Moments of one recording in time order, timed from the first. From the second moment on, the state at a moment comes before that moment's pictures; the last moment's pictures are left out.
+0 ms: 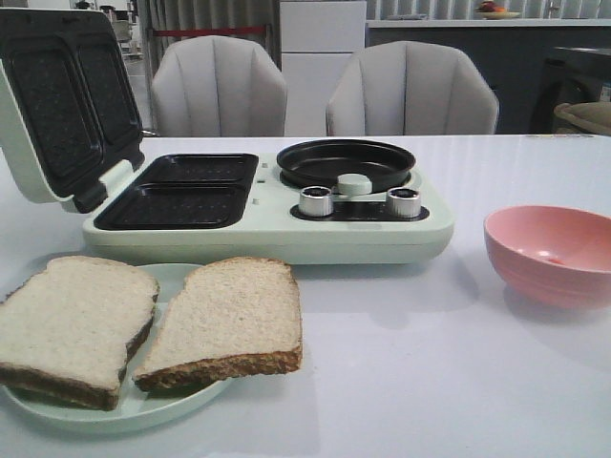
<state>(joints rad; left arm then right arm) -0.08 0.00 0.01 -0.02 0.05 -0.14 0.07 -0.01 0.03 -0.04 0.03 0.05</state>
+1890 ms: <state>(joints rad) -0.08 0.15 -0.35 -0.01 0.32 -0.14 0.07 -0.01 0.03 -0.04 0.03 0.05</state>
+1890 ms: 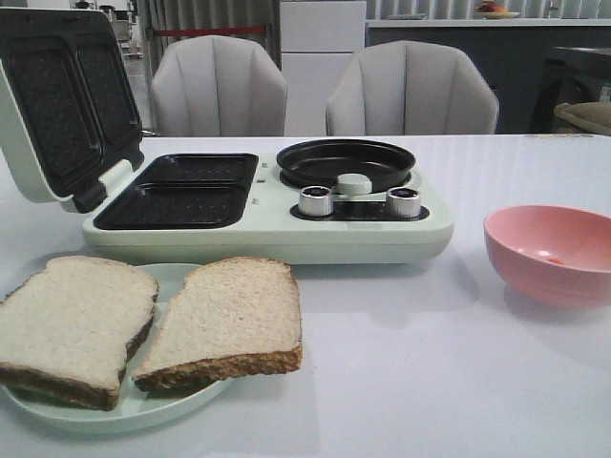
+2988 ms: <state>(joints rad) -0.17 0.32 -0.36 0.15 0.45 -0.14 0.07 -0.01 0.03 -0.04 0.03 0.05</state>
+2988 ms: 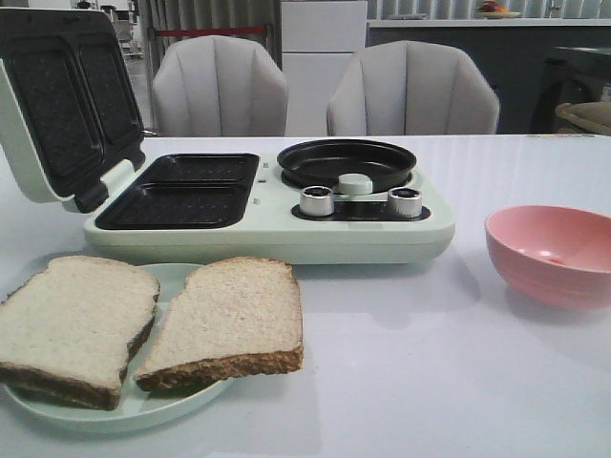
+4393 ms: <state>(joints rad) -0.95 1.27 -0.39 1.09 0.59 -0.14 0.07 -0.01 0.03 -0.04 0.03 0.05</state>
